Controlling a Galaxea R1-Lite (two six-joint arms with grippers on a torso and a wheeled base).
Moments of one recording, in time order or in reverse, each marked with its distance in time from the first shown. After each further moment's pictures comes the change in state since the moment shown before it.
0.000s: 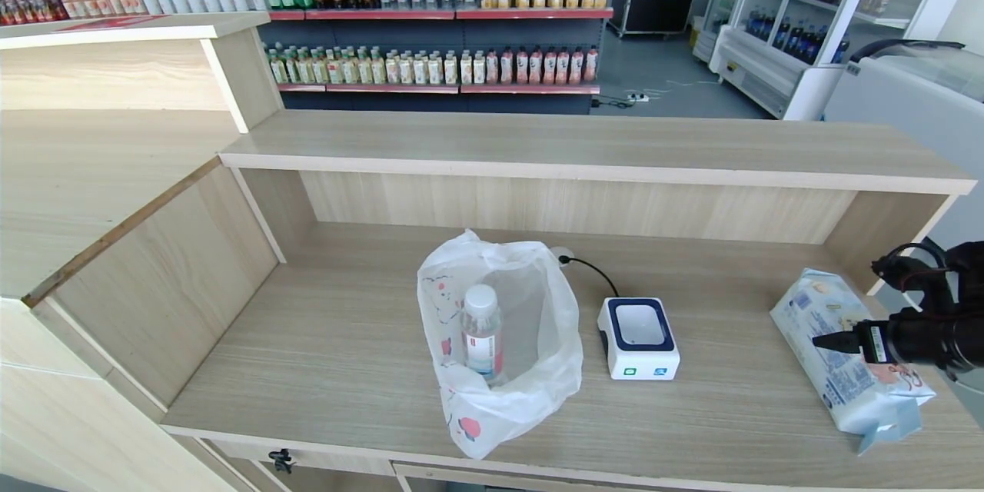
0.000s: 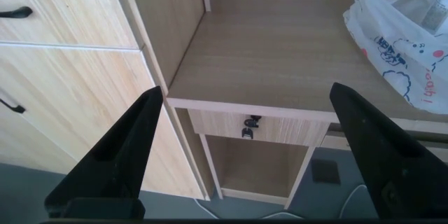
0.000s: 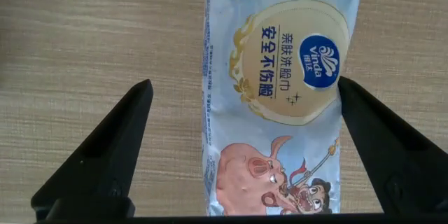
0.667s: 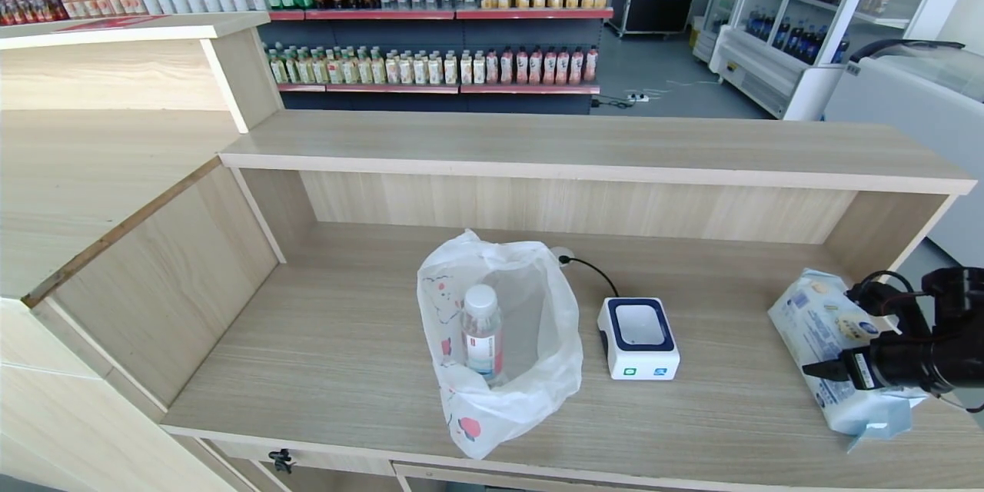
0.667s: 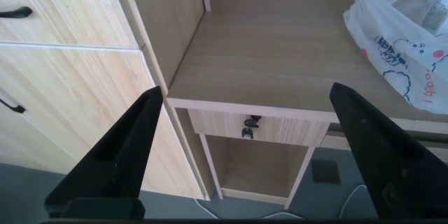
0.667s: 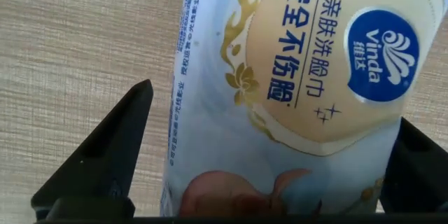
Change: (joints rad) left arm 0.000 0.000 0.000 0.000 0.000 0.000; right arm -0.009 0.113 0.016 -0.041 -0.002 -0.138
